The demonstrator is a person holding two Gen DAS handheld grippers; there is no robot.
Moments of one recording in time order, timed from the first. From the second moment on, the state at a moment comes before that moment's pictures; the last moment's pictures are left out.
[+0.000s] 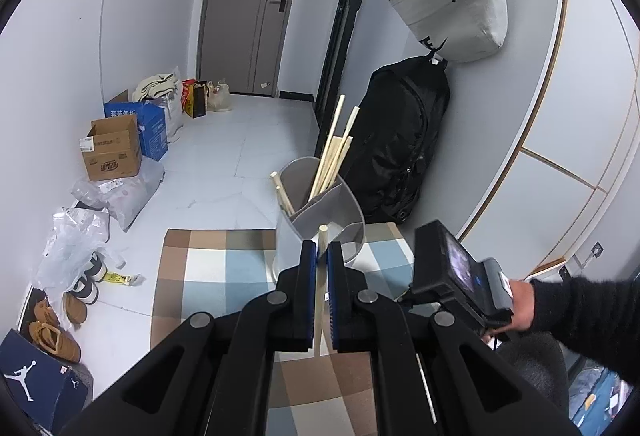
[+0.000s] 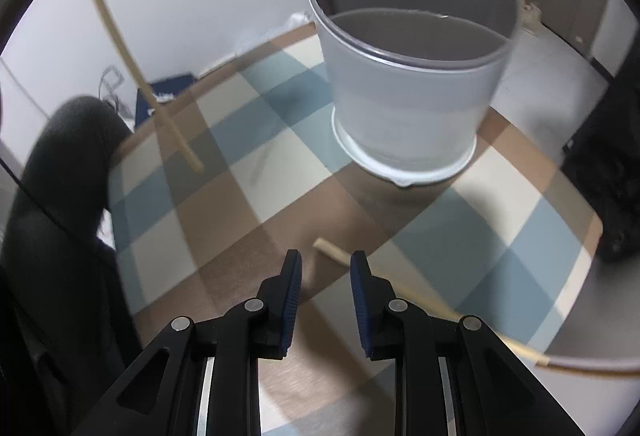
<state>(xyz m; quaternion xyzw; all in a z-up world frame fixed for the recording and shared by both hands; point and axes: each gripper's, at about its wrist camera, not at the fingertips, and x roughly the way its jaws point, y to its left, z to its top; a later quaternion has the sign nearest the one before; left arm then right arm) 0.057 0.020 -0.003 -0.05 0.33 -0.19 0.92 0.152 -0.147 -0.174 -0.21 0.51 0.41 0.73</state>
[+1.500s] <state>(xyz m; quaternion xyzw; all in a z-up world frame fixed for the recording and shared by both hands) 0.064 0.022 0.040 -0.06 0.29 -0.19 0.94 0.115 -0.176 -0.039 0.03 0.30 0.40 0.87</state>
